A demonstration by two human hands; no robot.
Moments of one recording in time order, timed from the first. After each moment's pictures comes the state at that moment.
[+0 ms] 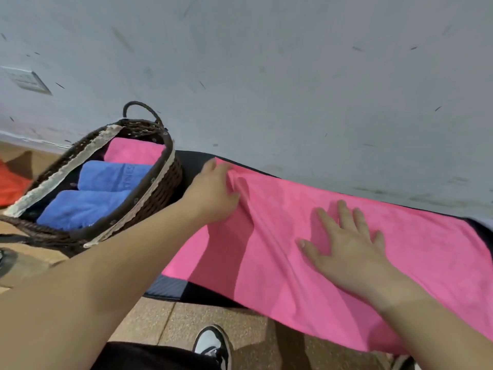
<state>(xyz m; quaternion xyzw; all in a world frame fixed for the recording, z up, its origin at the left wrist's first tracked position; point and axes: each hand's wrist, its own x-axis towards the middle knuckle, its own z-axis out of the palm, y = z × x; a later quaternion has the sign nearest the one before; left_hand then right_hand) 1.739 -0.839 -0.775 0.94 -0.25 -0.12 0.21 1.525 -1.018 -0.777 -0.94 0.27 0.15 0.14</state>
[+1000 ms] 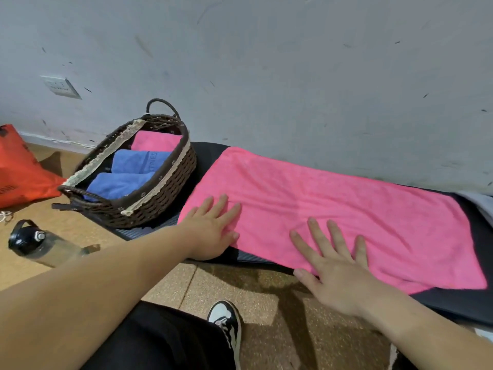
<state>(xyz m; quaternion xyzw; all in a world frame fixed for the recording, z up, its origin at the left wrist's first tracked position) 1.660 -0.763 -0.789 0.89 -0.39 -0.22 -0.10 1.453 -0.977 -0.792 -0.95 0.11 0.25 0.11</state>
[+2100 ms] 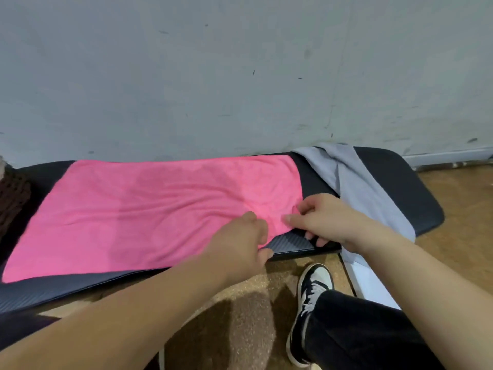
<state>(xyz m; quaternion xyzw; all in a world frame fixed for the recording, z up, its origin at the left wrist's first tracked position) 1.447 -0.995 -0.785 0.79 -0.57 -0.21 0.09 1.314 -1.151 -0.761 -0.76 0.45 0.06 0.47</state>
